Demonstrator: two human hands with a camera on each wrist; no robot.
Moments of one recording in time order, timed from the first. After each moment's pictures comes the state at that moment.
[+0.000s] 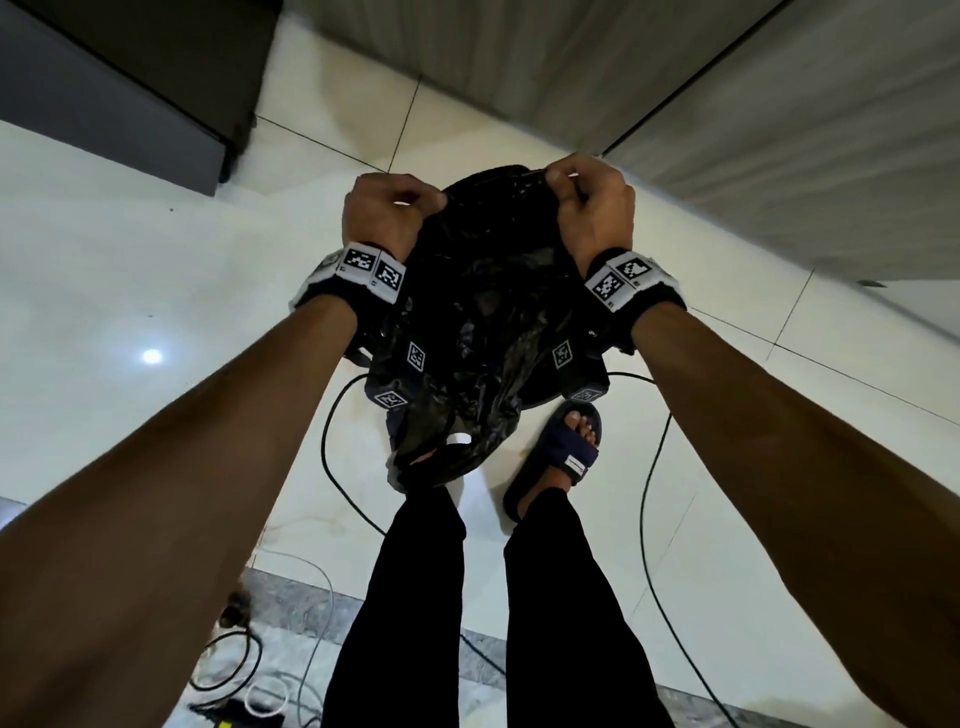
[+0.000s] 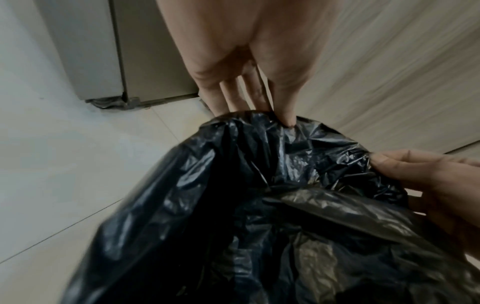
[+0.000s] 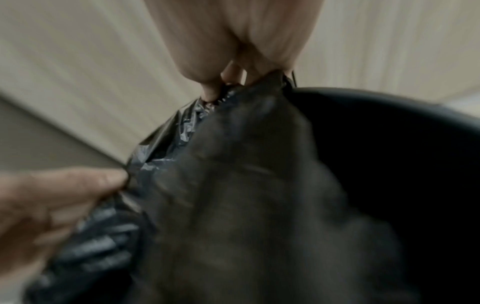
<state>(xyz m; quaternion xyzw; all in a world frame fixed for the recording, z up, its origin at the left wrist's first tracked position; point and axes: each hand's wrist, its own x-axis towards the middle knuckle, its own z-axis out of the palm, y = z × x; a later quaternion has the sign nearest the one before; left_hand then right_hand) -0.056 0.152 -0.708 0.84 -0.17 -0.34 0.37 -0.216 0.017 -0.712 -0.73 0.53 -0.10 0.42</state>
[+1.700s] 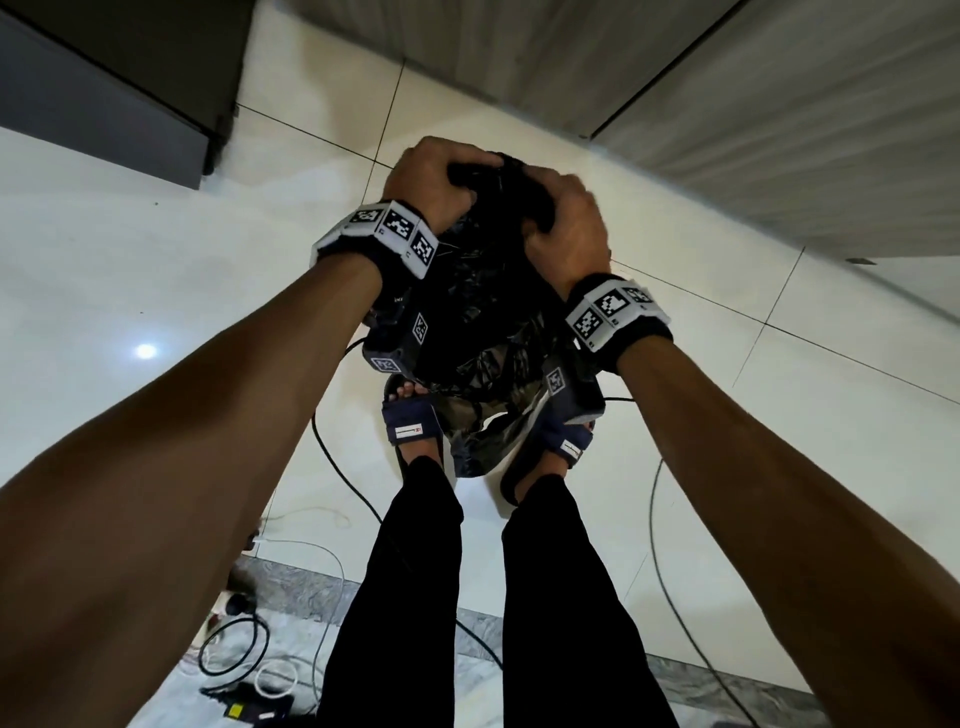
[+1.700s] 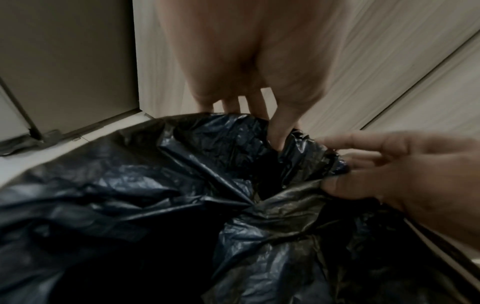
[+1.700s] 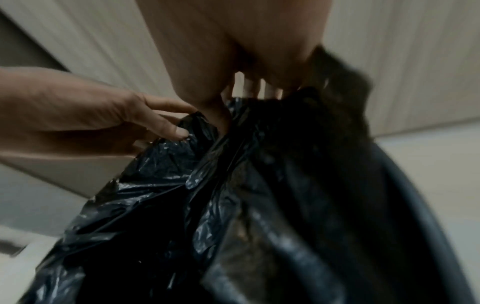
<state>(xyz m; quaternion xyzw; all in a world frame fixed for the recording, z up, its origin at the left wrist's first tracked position) -0.072 0.110 -0.687 0.80 -0.34 -0.42 0.27 -0.231 0.049 -0.689 -0.78 0.49 0.03 0.39</state>
